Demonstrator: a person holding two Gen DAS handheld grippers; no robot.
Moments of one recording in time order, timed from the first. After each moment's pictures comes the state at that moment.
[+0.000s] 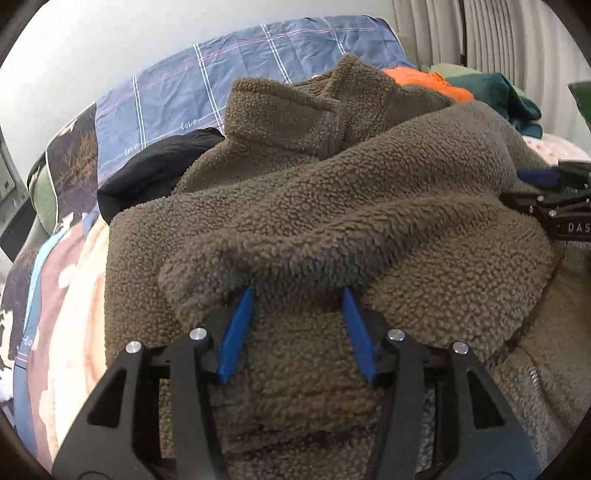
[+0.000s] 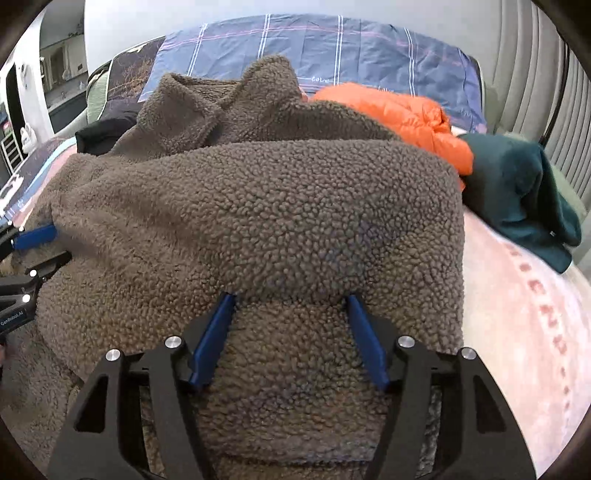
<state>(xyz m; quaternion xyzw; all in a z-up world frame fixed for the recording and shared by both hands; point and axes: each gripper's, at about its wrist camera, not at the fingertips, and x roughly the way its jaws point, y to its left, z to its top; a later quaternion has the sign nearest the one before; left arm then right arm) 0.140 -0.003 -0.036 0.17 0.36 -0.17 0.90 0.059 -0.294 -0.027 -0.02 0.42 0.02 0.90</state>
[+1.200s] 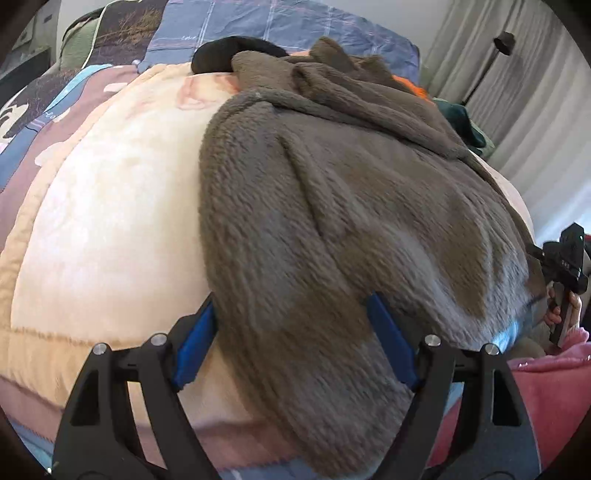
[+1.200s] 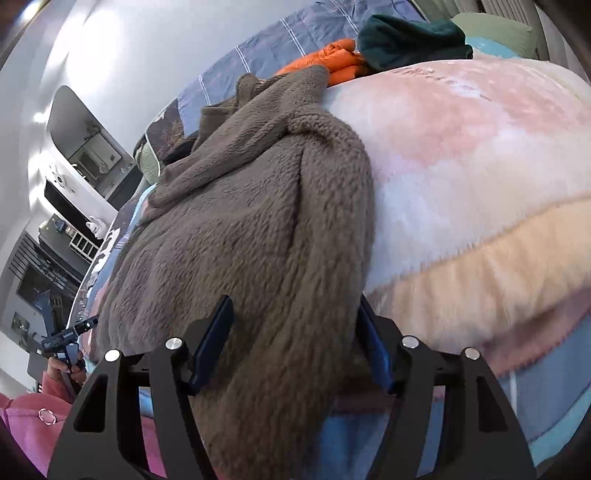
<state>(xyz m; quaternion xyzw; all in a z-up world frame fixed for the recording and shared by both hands) -0.116 0.187 -0.039 -0.05 0.45 -0.21 0.87 -0.254 -0.401 -0.031 0.25 0.41 0.11 0.87</state>
